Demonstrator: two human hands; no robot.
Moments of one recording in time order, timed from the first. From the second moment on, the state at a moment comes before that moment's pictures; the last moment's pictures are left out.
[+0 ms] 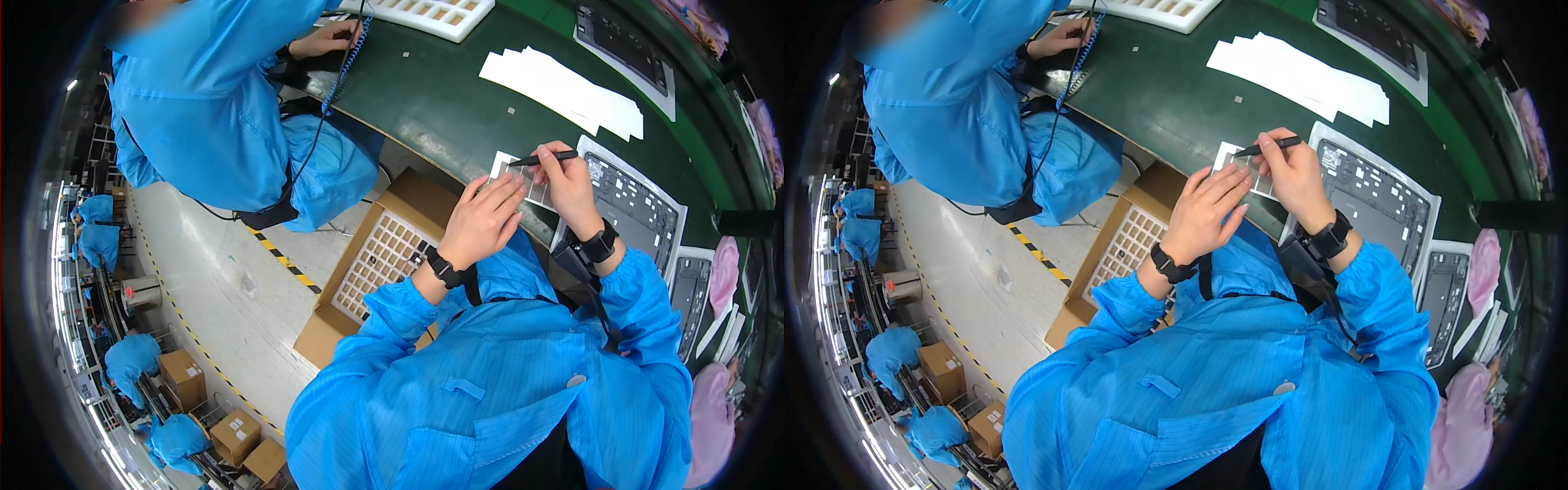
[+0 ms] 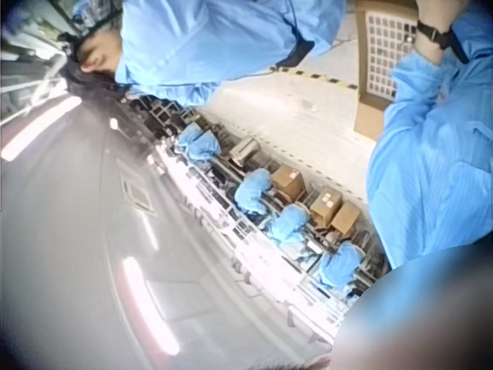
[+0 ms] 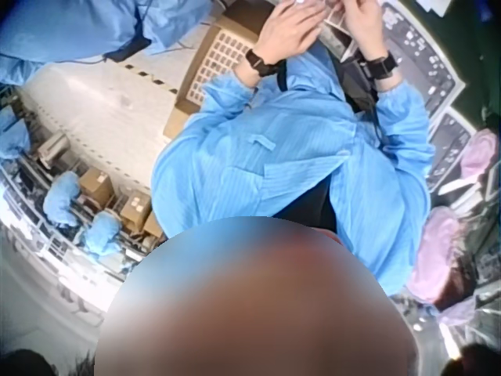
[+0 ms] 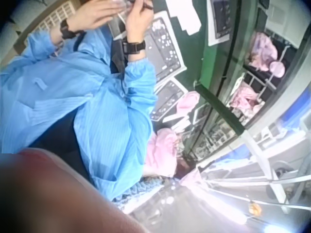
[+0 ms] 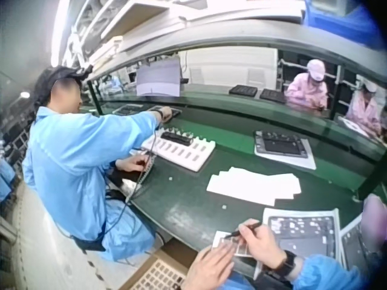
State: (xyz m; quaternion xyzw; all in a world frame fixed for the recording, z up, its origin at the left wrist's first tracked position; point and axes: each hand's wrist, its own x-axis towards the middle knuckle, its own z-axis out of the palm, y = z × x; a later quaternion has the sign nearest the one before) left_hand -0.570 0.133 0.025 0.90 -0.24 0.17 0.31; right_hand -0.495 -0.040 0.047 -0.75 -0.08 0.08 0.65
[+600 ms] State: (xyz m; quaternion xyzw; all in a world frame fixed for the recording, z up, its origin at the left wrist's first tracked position) left_hand -0.570 0.124 0.023 0.90 -0.24 0.17 0.32; right_hand -0.497 -0.044 0.056 -0.69 -0.06 0.04 0.72
